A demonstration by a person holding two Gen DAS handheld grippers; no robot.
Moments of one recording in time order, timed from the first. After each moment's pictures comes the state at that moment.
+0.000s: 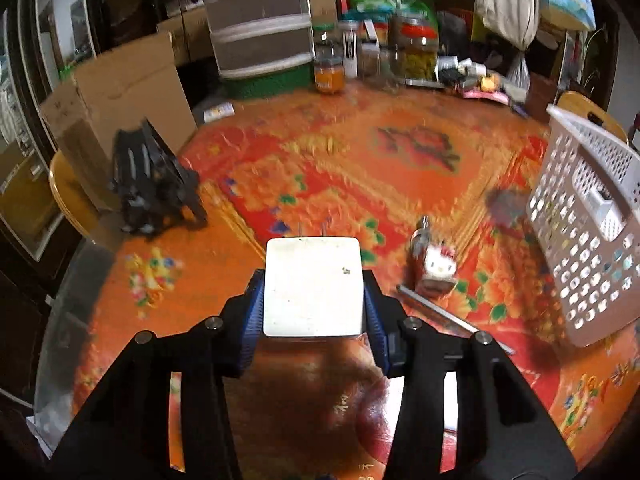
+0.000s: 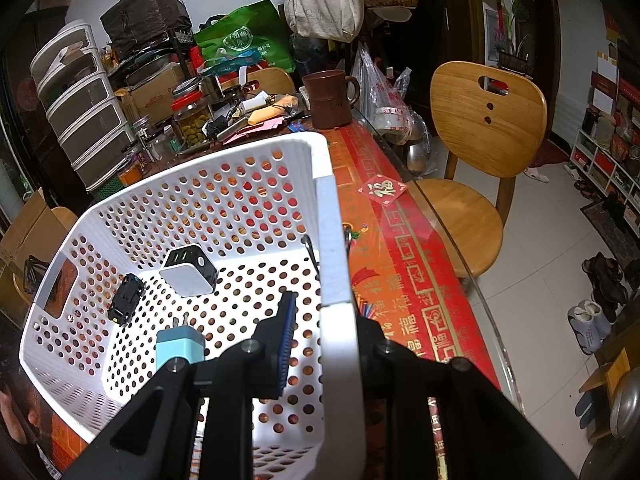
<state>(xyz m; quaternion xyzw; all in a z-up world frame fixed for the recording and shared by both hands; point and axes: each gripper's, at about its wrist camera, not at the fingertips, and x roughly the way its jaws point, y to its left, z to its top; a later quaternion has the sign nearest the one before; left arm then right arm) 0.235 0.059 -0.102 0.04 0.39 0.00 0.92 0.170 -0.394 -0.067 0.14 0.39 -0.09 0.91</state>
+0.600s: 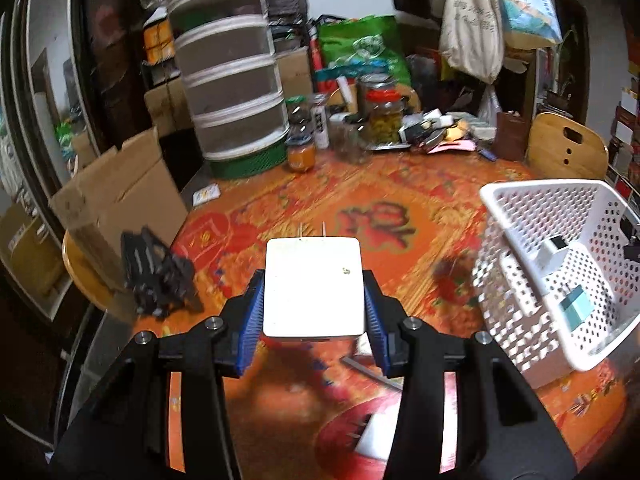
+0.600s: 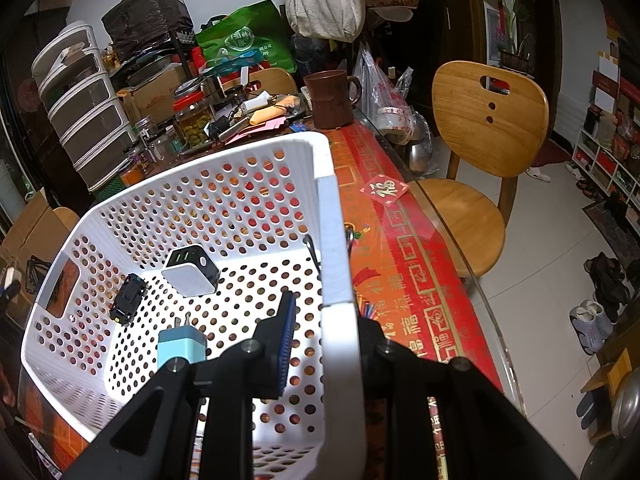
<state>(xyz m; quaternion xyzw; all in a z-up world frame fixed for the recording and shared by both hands) 0.223 0.001 -0.010 0.08 0.32 -0.03 0.94 0.170 -0.394 -0.067 0.14 0.39 -0.08 0.91</state>
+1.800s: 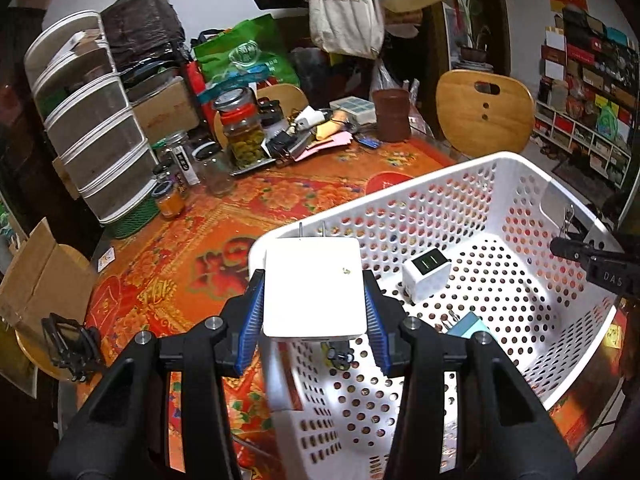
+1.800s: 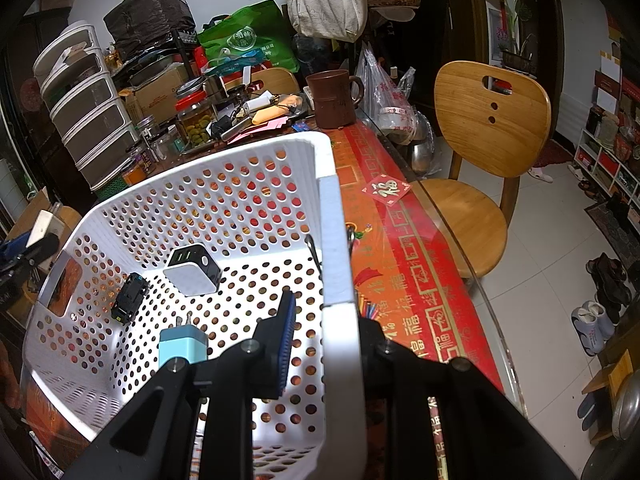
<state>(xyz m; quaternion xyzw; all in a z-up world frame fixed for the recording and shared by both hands) 0.233 -0.206 -0.009 0.17 0.33 -0.17 0.91 0.170 -0.393 -0.067 0.14 0.39 -0.08 0.91</state>
